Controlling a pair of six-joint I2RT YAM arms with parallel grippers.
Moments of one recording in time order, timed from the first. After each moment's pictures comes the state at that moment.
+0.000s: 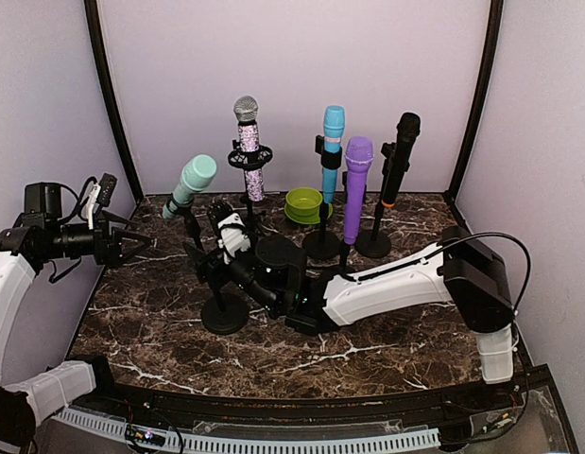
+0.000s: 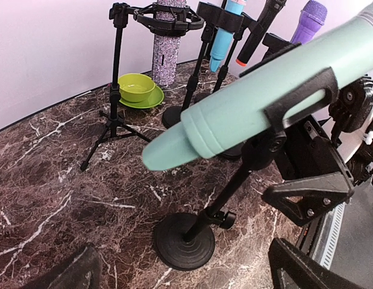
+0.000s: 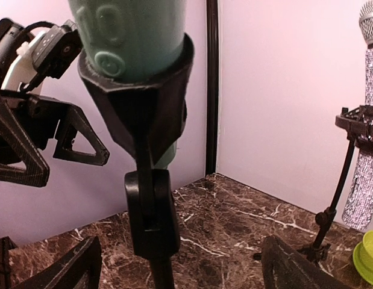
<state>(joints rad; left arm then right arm) 0.15 0.83 0.93 -0.77 0.95 0.31 1.28 2.10 1.45 0.79 0.37 -0.05</state>
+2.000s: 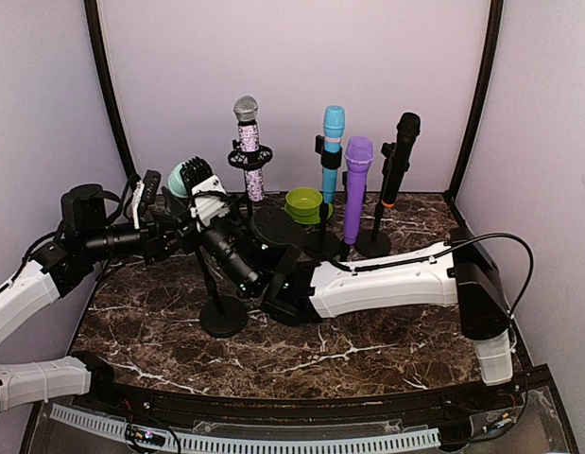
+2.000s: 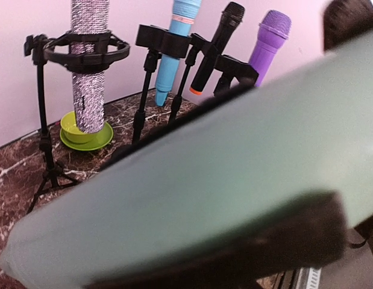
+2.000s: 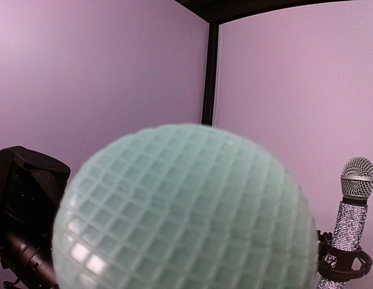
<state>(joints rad) -0.35 0.87 0.74 -0.14 0.65 -0.12 1.34 2.13 1.73 0.87 0.42 -0.33</state>
